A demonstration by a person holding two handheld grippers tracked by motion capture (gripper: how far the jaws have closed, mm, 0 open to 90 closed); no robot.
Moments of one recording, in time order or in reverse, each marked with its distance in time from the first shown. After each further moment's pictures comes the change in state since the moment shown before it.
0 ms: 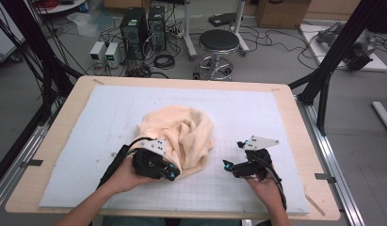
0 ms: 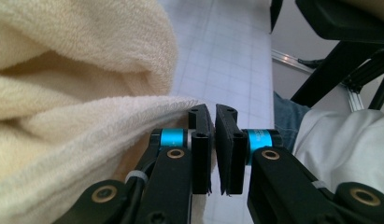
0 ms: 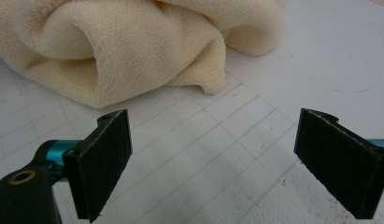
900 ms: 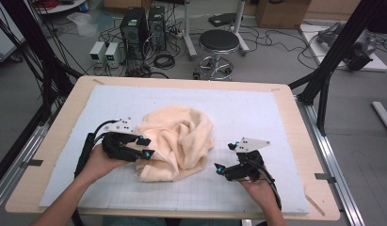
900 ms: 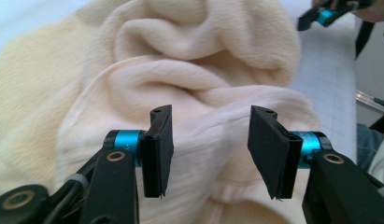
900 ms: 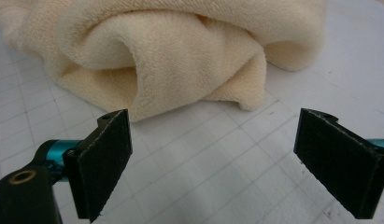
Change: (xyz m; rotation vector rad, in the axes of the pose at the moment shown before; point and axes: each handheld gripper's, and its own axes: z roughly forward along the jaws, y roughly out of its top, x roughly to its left) left arm 0.035 -0.027 -0.077 -0.128 0.285 -0.081; right arm 0.020 0.010 0.011 -0.005 0.069 -0.028
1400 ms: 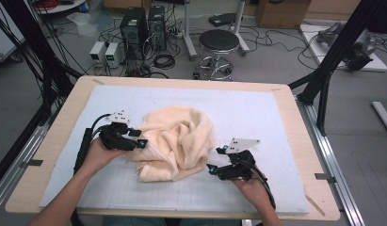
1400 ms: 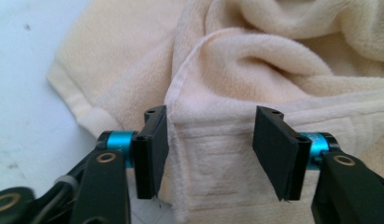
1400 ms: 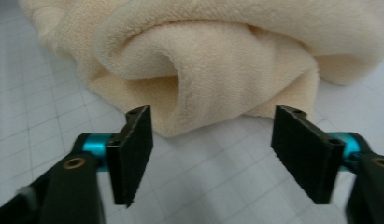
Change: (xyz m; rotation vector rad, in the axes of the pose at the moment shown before) left arm 0.046 -0.017 0.007 0.060 0.141 -0.141; right arm 0.011 0.010 0.016 0.023 0.086 -0.031
